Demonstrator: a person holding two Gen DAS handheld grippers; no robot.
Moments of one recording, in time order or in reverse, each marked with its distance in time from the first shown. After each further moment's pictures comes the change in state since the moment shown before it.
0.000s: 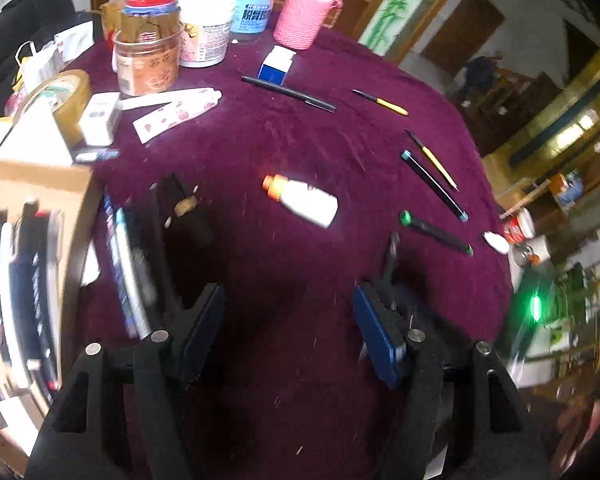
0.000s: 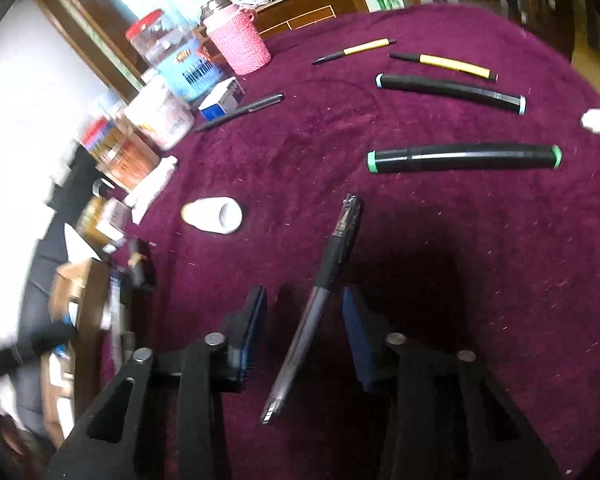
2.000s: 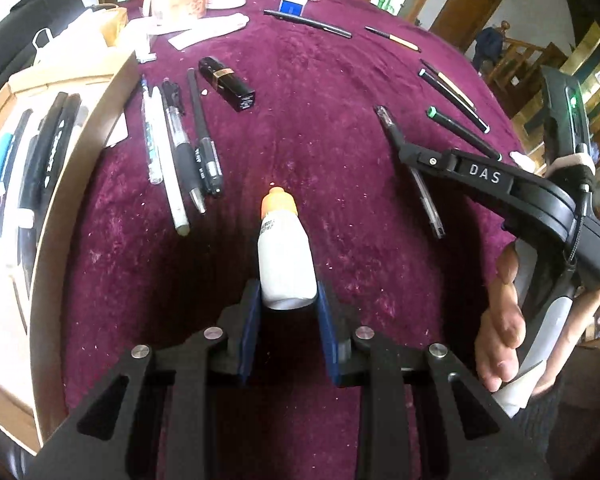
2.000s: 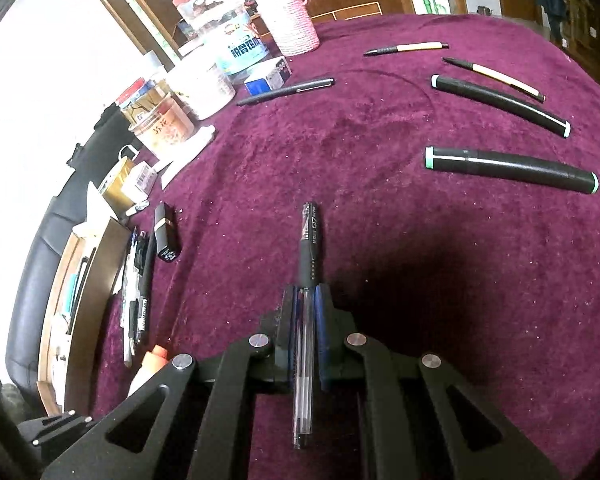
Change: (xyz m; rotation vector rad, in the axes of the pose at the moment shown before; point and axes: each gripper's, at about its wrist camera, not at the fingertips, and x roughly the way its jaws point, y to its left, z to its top) left arm 0.001 0.025 -0.120 0.070 0.033 0.076; right arm -0.001 0.016 -0.005 -0.105 0.036 0.126
